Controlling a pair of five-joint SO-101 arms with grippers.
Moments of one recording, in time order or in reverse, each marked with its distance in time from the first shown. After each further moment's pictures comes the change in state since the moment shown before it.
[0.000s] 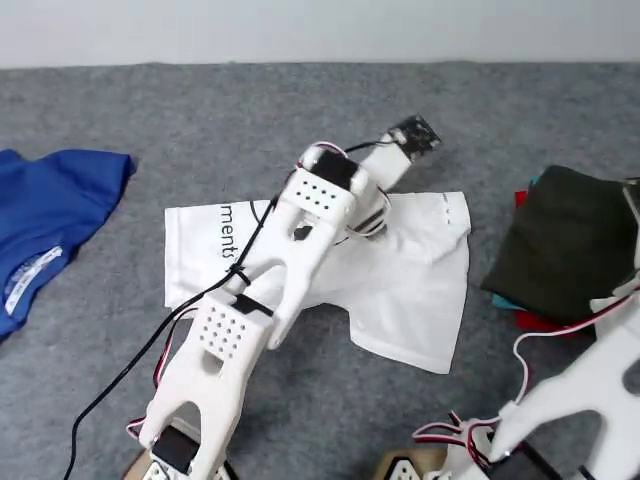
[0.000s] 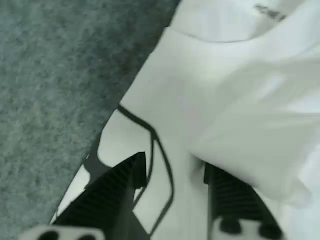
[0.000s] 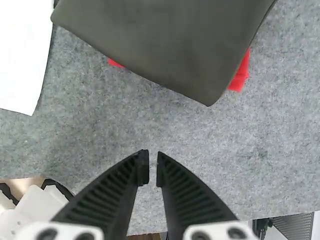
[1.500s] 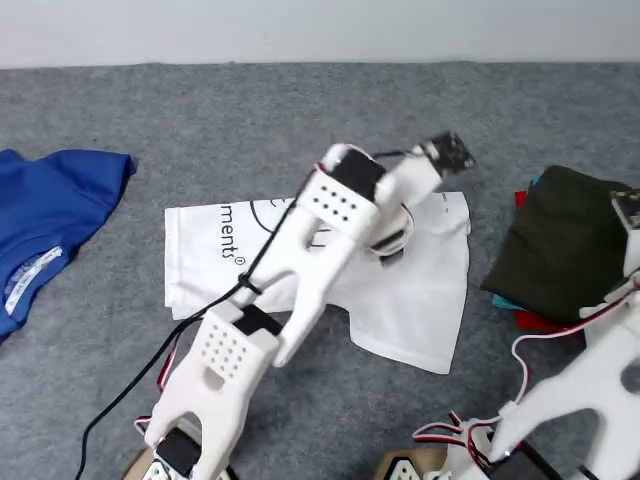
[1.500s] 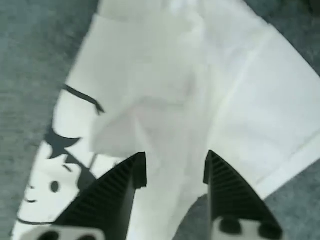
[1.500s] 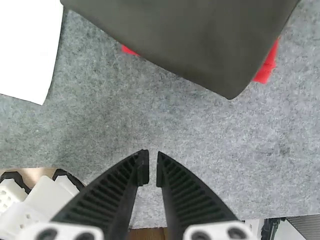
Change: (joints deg) left arm 7.2 -9.1 1.2 16.2 -0.1; right arm 0.0 0.0 4.8 0.0 0.0
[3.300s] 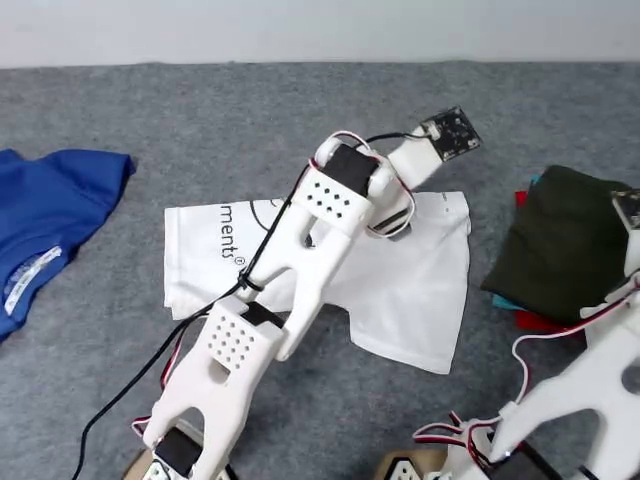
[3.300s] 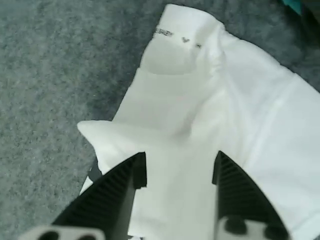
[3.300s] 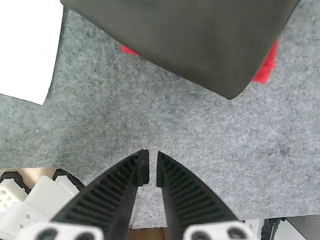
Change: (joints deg) left arm -1.5 5.9 -13.6 -5.4 -2.9; right arm 0.0 0.0 0.0 0.0 0.0
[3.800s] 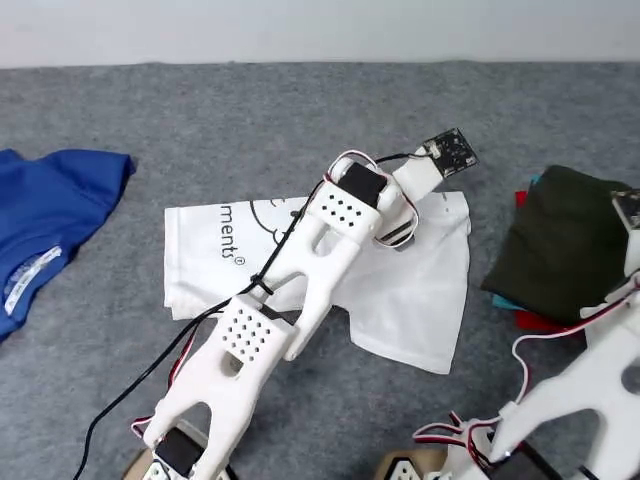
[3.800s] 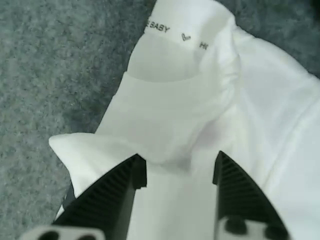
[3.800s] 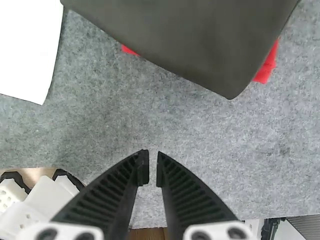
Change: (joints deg) left arm 0.2 9.8 -0.5 -9.4 2.4; right arm 0.0 0.0 0.0 0.0 0.0
